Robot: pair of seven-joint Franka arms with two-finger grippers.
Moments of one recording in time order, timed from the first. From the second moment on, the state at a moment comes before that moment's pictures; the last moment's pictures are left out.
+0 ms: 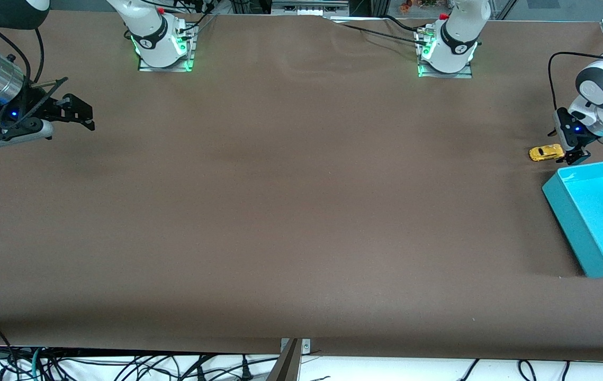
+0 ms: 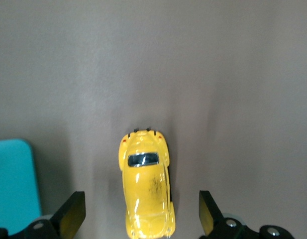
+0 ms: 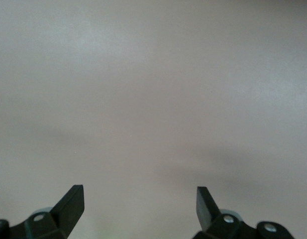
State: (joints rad) left arm 0.43 0.24 0.19 -2.43 -0.04 2.62 2.13; right arm -0.30 -0.08 0.35 -1.84 0.04 1.73 -0.20
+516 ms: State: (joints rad) left arm 0.43 0.25 0.19 -2.41 -0.05 2.60 2.12; right arm -0.30 -0.08 0.35 -1.84 0.04 1.73 -0.20
